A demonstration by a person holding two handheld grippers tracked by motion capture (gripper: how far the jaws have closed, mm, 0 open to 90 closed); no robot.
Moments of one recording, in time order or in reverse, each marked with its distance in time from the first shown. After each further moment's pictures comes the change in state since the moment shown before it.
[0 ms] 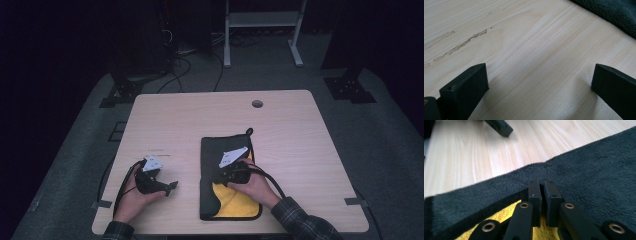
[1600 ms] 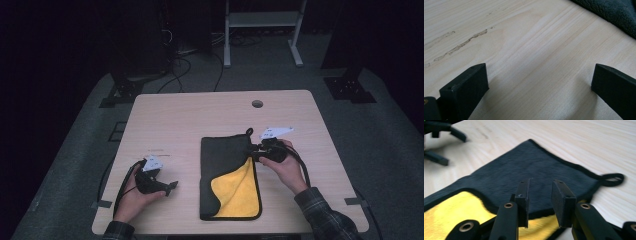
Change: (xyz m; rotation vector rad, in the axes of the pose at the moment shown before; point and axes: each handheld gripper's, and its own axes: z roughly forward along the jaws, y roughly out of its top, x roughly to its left) left arm 0.000 0.000 0.000 -0.001 0.002 -0.001; right arm -0.064 -0.023 -0.089 -0.152 -0.262 0.196
